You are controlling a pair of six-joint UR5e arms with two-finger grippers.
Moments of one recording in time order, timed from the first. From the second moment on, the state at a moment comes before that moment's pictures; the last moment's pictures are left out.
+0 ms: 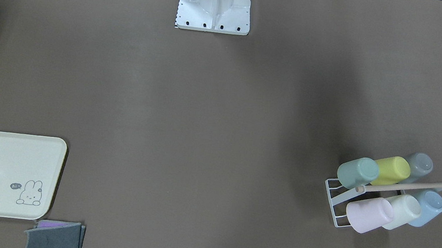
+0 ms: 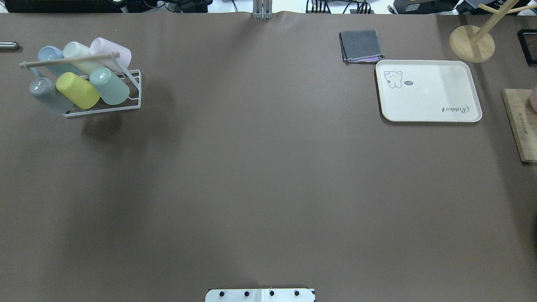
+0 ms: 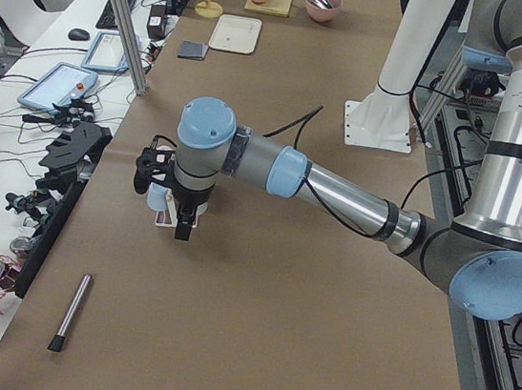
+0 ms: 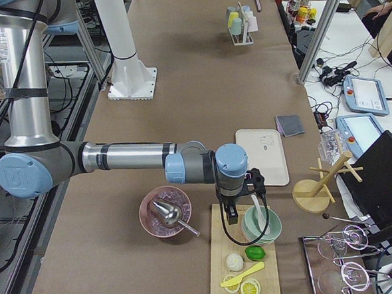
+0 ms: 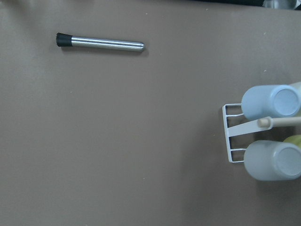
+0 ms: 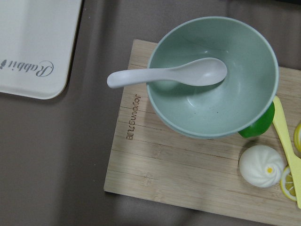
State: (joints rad) left arm -1.67 -1.66 -1.82 -1.49 -2.41 -0.20; right arm 1.61 -1.59 1.60 -1.56 2.35 -0.17
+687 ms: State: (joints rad) left arm -1.40 -1.74 -1.92 -1.47 -2.39 -0.34; right arm 1.44 -1.50 1.59 -1.44 2.33 0.11
